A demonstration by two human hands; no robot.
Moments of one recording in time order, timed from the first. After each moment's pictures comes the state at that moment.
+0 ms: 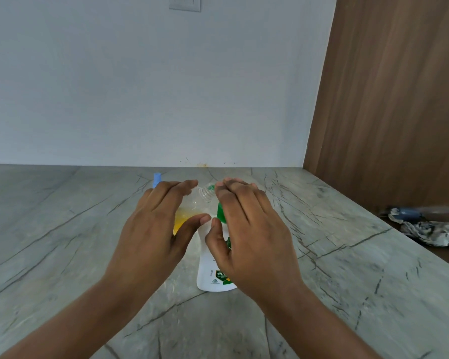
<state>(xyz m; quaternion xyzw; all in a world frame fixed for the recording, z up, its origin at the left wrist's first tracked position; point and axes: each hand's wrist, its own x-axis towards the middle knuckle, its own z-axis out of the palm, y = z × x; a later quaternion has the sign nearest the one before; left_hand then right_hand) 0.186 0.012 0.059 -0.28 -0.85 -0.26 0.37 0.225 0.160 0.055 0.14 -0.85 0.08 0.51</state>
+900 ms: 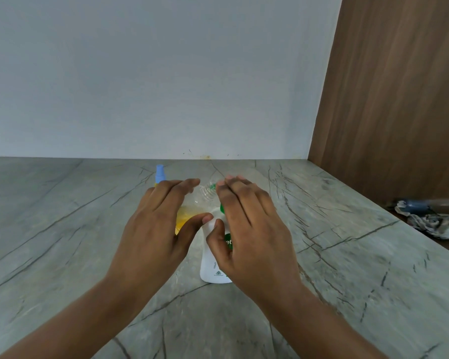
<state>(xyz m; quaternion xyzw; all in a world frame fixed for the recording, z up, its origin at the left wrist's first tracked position) 0.188 0.011 0.051 -0.28 -0.85 -0.26 0.37 0.224 0.158 0.044 0.14 -0.83 0.09 0.53</state>
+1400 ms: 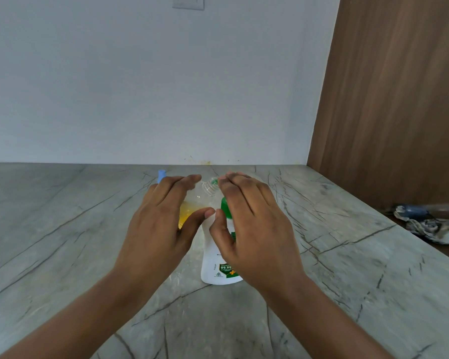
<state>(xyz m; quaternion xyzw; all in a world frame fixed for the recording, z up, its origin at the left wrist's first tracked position) 0.189 0.017 0.059 -0.27 -0.85 -0.26 0.37 0.225 0.163 0.057 0.15 -0.82 0.10 0.54</state>
